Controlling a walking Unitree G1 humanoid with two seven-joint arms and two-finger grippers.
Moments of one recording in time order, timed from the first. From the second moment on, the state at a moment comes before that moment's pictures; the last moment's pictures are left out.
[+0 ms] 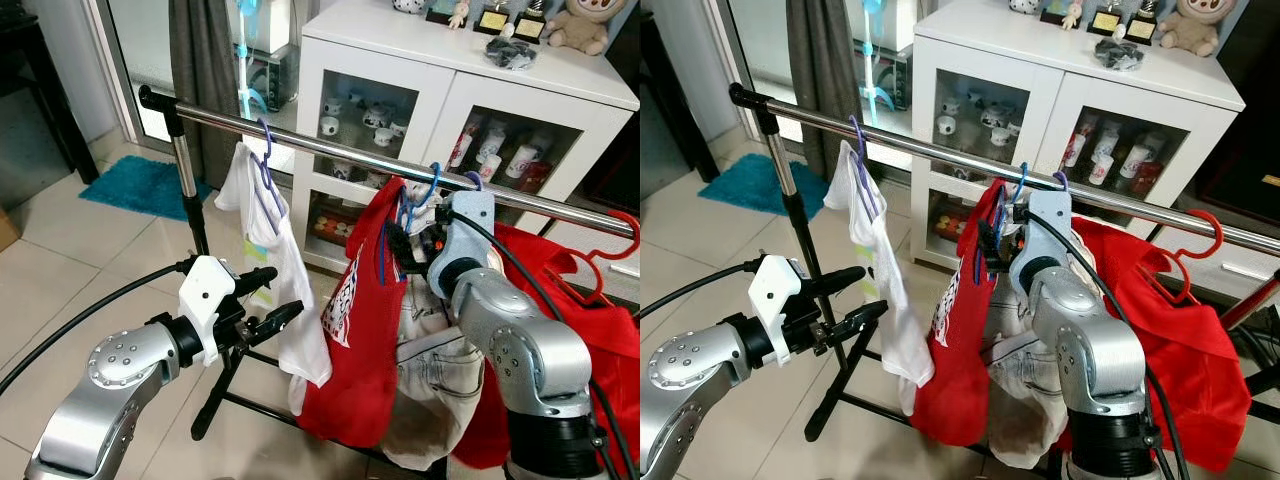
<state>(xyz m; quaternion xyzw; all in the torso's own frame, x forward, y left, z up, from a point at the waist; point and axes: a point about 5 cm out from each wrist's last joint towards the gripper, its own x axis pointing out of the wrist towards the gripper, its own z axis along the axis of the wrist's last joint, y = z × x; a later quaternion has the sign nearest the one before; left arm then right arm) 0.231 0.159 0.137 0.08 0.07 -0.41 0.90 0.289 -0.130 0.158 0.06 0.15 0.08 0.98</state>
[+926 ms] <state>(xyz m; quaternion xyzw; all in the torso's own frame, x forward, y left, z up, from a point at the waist) 0.233 0.158 0.138 0.08 0.08 -0.41 0.90 0.305 -0.119 0.149 0.06 0.18 0.07 0.98</state>
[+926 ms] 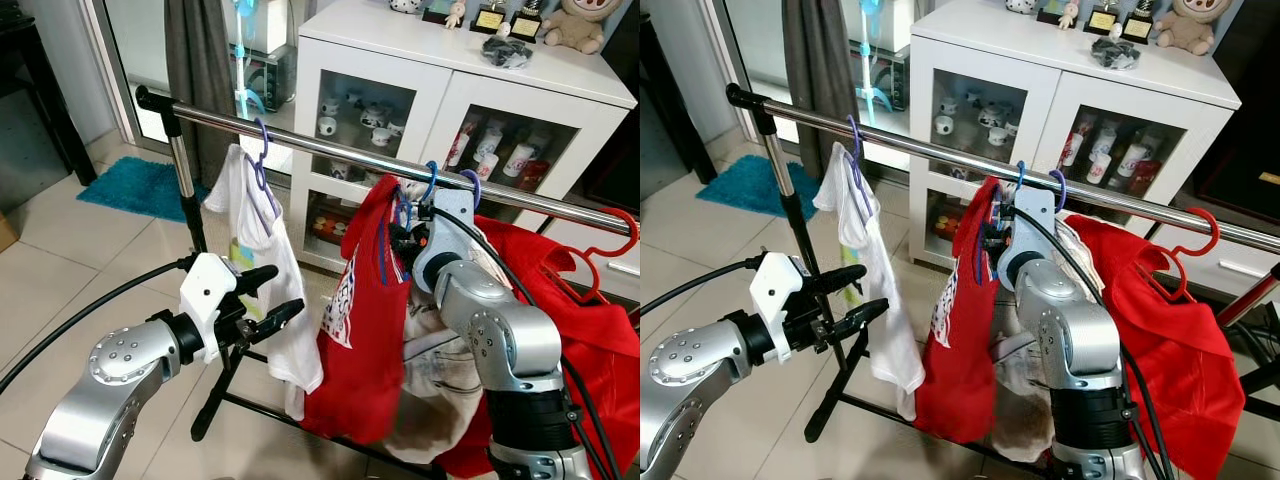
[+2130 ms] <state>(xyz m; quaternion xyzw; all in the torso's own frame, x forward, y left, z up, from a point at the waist) 0.256 0.149 0.144 0.06 0.03 -0.31 0.95 0.301 -0.128 0.166 0.01 0.11 0.13 0.98</state>
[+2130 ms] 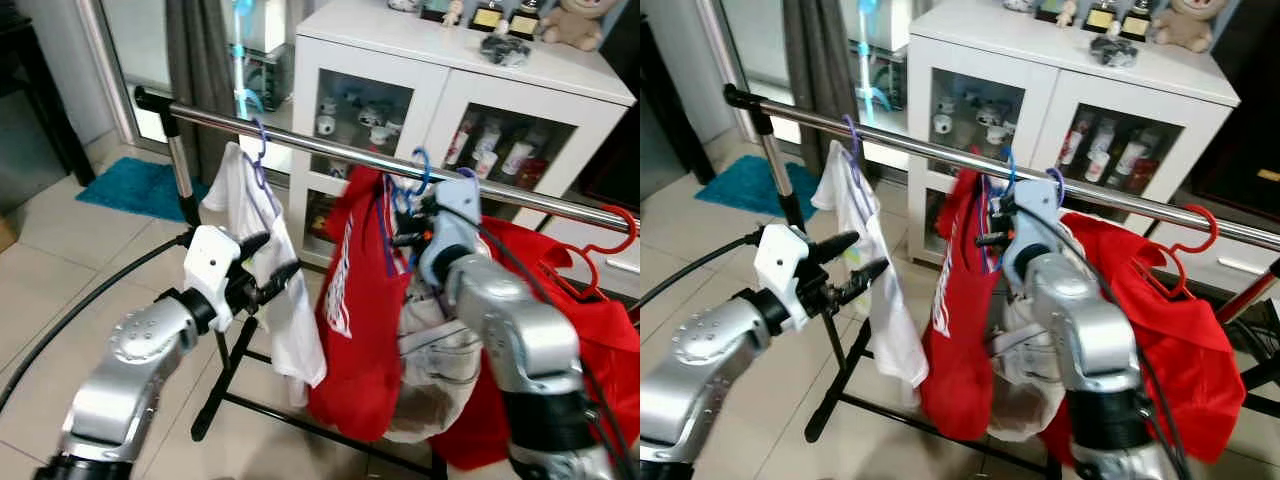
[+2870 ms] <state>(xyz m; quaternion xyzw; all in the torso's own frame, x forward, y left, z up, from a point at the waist) 0.248 0.150 0.134 0.06 0.05 -0.29 0.95 0.245 -0.130 0.140 0.03 0.13 0.15 0.98</state>
